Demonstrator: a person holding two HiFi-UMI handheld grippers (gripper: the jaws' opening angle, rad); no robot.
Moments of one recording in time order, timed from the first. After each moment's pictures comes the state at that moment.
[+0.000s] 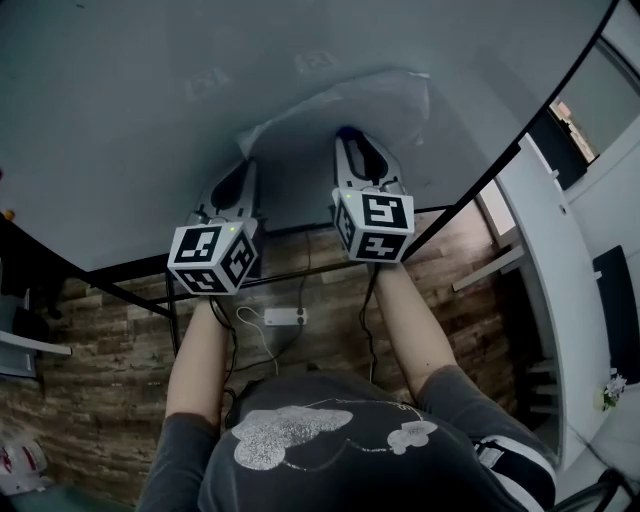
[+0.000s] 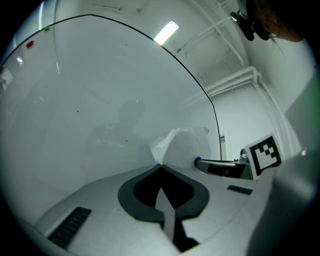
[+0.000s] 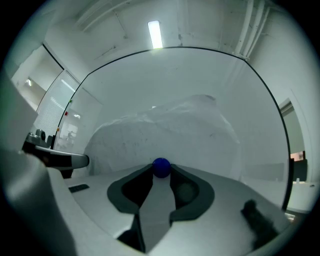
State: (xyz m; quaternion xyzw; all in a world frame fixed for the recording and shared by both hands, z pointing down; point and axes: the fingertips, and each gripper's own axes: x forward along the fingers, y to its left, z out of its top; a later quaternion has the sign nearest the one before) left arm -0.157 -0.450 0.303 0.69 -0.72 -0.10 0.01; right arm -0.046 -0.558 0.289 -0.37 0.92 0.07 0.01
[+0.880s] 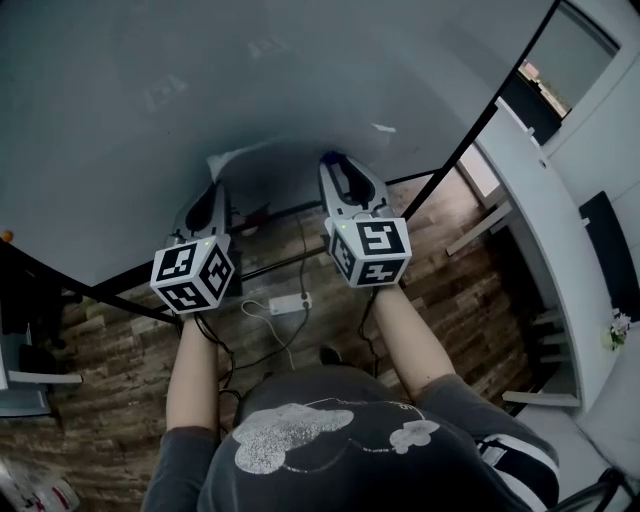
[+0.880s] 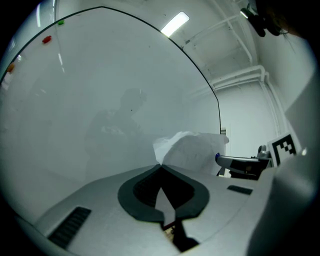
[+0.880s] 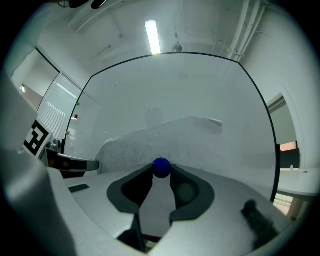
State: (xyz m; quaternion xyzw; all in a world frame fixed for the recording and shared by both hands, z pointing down) left arm -0.202 -0.378 0.346 0.69 -0.72 -0.06 0.08; right arm -0.042 -0.462 0.323 -0.39 0.92 0.03 0.00
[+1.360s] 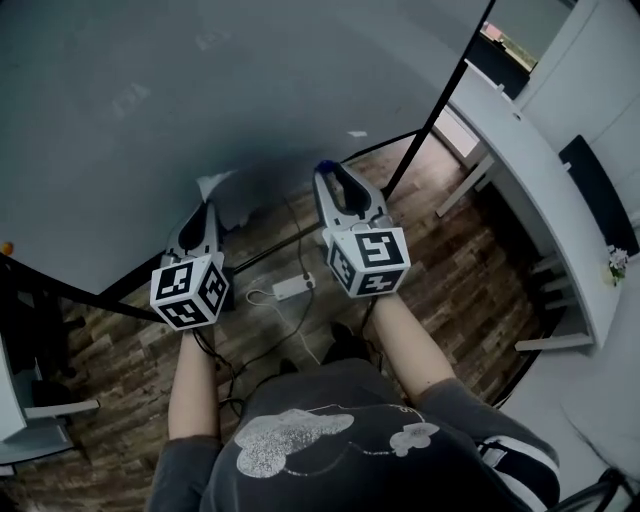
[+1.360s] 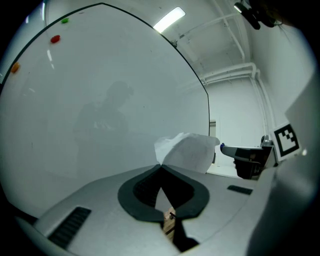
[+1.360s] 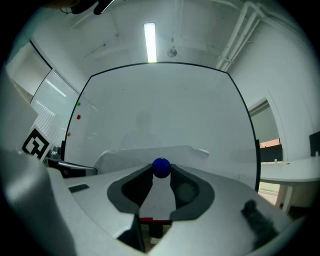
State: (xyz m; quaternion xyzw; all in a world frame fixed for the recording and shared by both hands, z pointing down) left arm -0.223 -0.307 0.388 0.72 -0.68 -0.02 0.09; right arm -0.040 -0.372 0.351 -0.44 0.90 0.01 0.01
